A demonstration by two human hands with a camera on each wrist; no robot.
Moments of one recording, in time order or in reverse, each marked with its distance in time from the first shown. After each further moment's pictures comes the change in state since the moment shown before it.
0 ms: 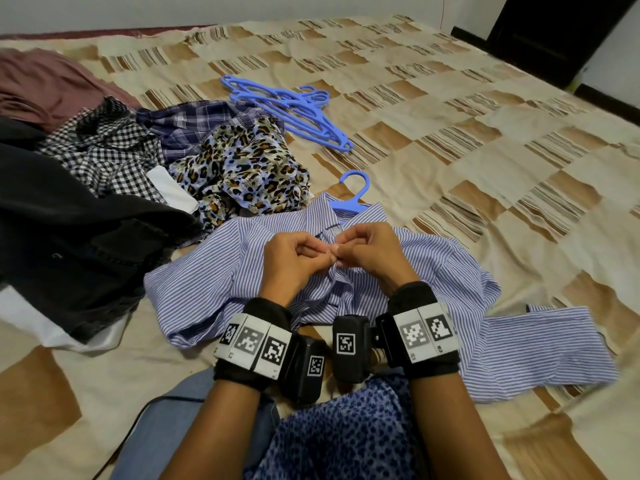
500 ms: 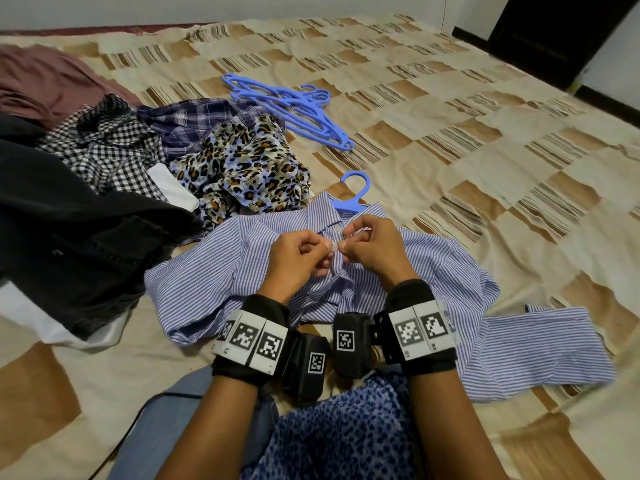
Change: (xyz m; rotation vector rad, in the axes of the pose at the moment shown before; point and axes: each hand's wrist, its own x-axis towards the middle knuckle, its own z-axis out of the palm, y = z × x) left_hand -0.001 0.004 0.001 -0.197 -0.084 -0.092; right_hand 0.010 0.008 -0.001 -0.103 0.103 -0.051
